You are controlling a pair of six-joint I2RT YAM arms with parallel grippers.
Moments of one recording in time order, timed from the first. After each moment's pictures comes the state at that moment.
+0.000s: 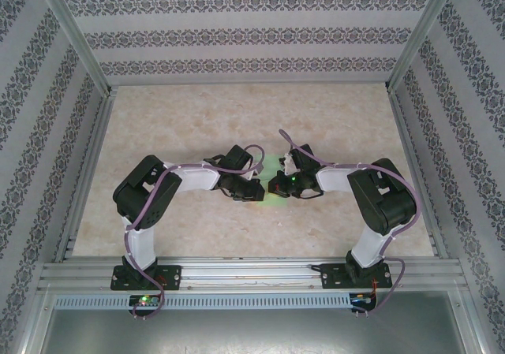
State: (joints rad) left arm -0.66 1.91 1.05 -0.21 0.56 -0.56; right arm 0.43 1.74 0.75 -0.06 -0.62 0.68
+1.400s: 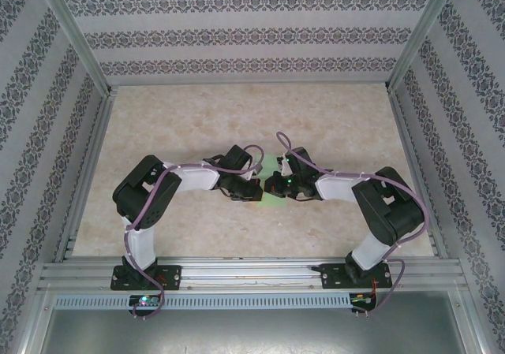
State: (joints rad) left arm -0.65 1.91 1.05 -0.22 0.55 -0.56; right arm 0.52 1.66 0.69 0.06 -0.50 0.78
